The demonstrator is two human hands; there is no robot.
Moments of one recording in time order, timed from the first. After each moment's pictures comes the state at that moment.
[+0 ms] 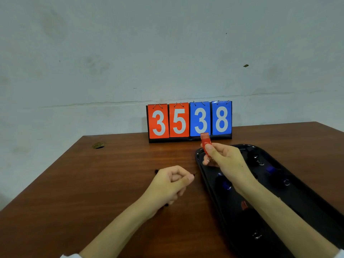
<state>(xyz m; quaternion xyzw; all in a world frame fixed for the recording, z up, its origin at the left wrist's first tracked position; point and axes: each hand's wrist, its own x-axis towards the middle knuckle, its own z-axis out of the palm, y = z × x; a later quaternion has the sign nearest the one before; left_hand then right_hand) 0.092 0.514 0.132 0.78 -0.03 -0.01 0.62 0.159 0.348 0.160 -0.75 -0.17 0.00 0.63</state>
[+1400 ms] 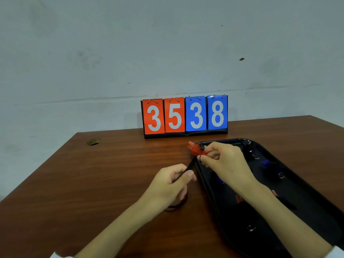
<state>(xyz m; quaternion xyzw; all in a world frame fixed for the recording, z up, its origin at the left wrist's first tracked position) 0.085 0.501 0.129 0.83 -0.11 0.05 0.54 0.162 0.336 0.143 -0.87 -0.22 -0.15 0.41</state>
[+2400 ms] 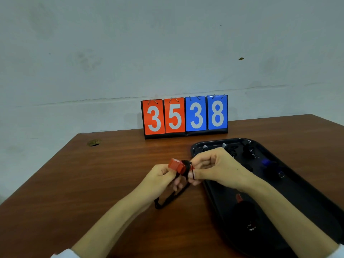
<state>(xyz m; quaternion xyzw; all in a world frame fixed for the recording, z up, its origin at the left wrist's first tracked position) 0.093 0.518 0.131 0.81 -0.07 0.01 0.58 0.148 0.336 0.161 -0.72 -0.38 0.17 0.56</state>
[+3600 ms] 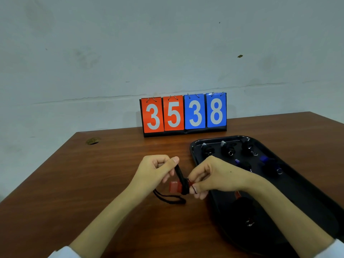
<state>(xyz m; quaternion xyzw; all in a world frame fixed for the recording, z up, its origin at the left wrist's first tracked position) 0.094 0.524 0.138 0.82 -0.07 0.14 0.55 0.153 0.334 0.151 -0.77 -0.38 0.28 0.43</state>
